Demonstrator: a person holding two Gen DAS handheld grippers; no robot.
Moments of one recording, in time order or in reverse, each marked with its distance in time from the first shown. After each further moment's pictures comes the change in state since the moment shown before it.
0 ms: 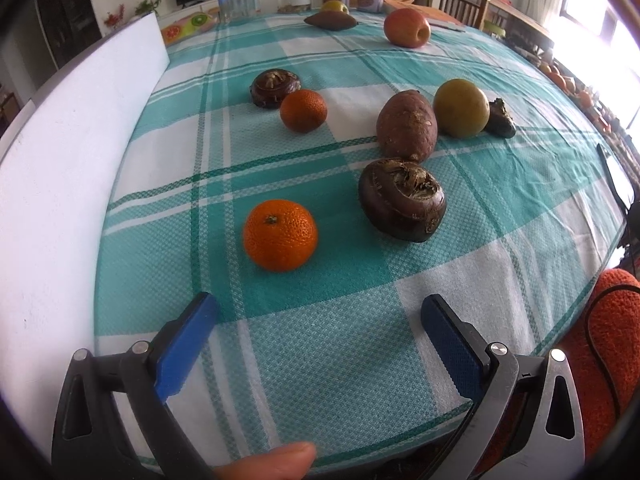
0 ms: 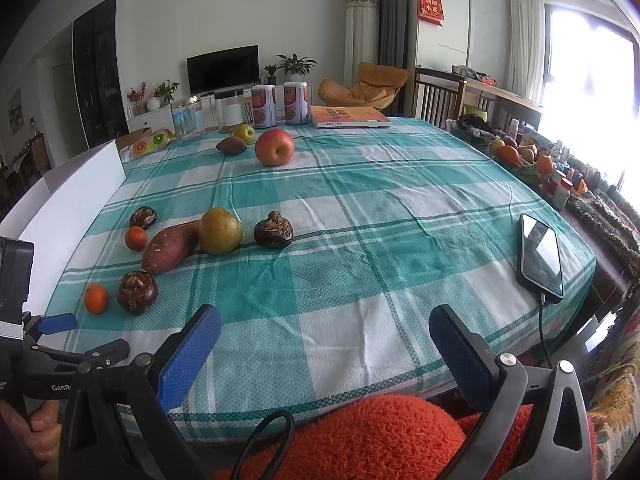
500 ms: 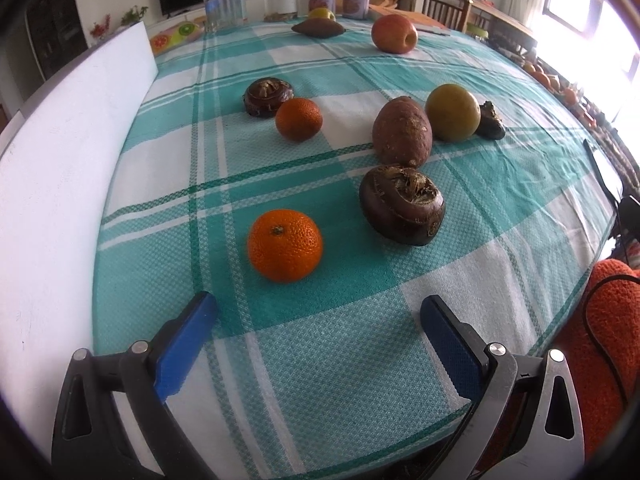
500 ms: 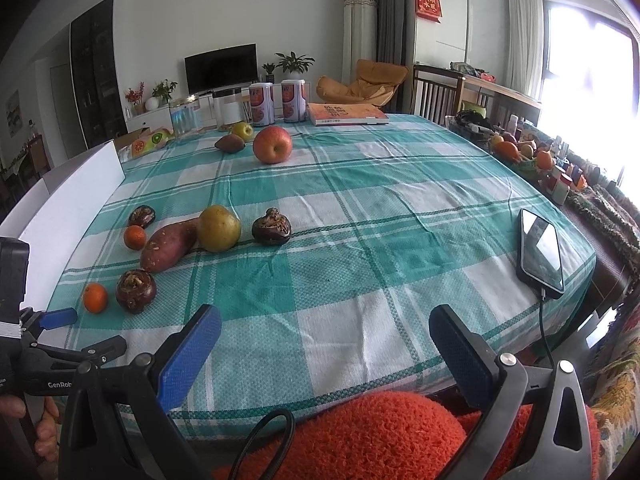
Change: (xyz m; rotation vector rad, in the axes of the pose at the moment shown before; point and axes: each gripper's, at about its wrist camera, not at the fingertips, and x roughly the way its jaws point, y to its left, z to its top) left arm 0.000 0.012 0.002 0.026 -0.032 -0.069; right arm 0.001 -0.002 -0.002 0.008 0.009 0.001
